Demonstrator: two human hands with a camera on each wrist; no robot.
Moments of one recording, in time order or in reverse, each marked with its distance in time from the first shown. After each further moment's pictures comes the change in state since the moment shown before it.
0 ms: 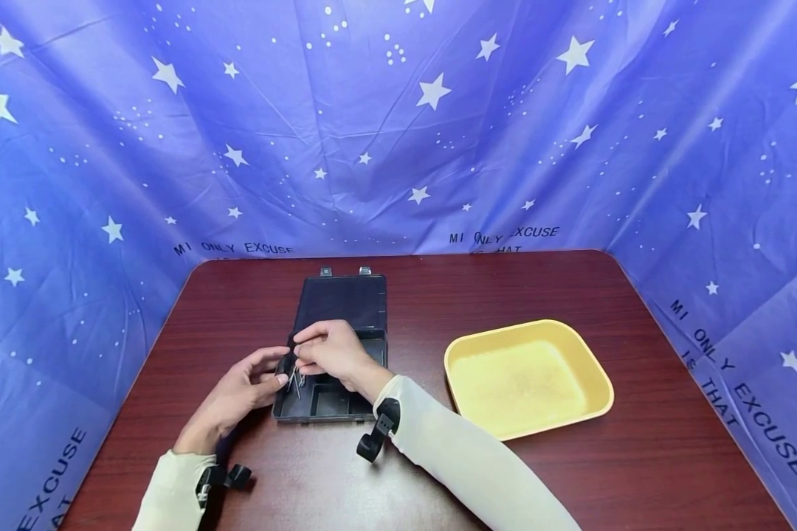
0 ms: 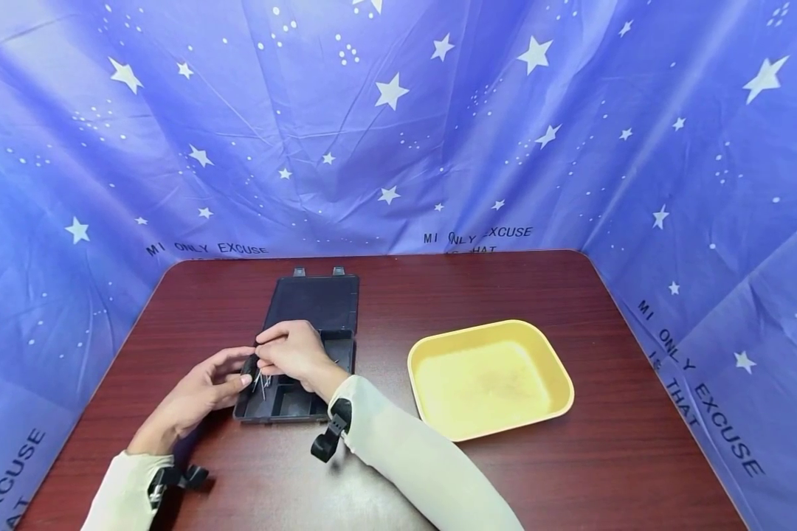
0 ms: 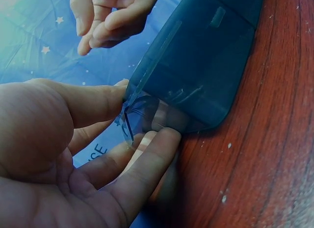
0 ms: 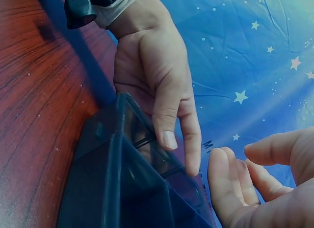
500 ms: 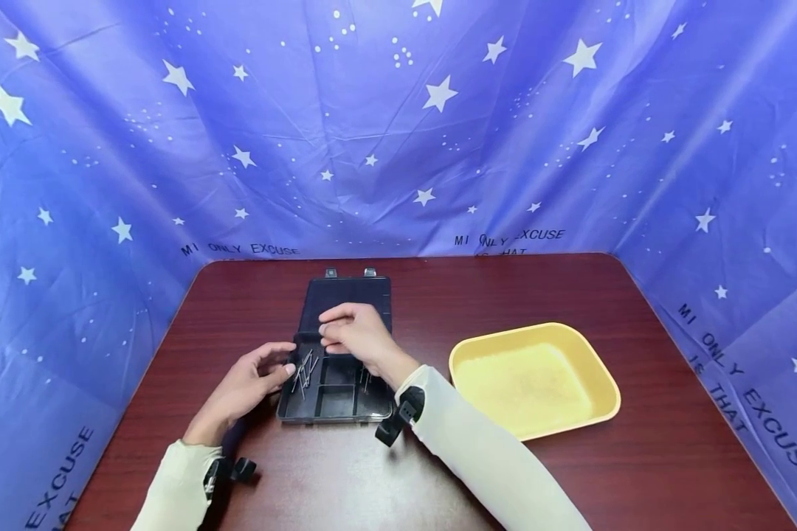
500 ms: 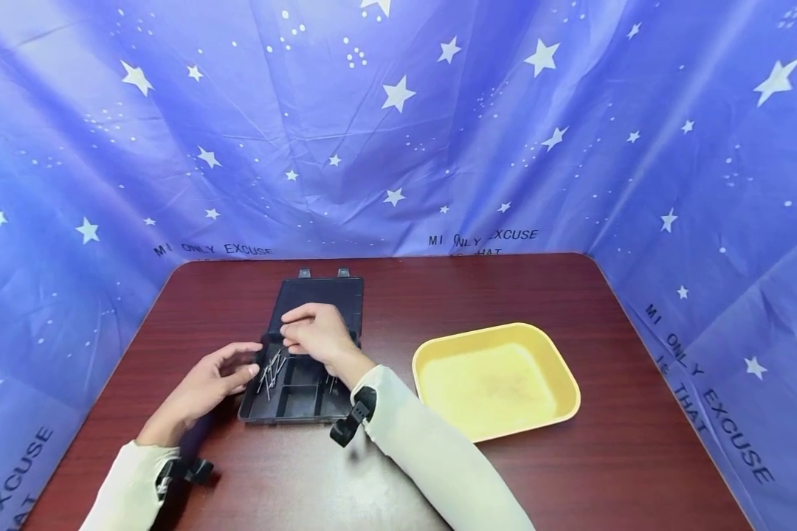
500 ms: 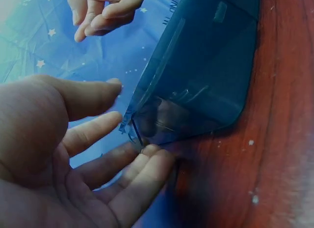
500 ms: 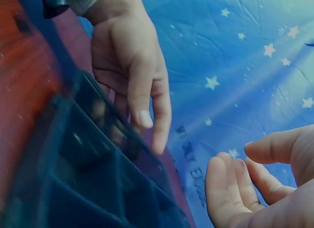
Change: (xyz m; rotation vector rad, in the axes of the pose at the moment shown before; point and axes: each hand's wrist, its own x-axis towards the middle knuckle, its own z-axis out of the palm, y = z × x) left_hand 0.008 0.011 0.001 0.235 0.090 0.064; right_hand 0.000 -0.020 -0.033 -0.002 0.050 -0.070
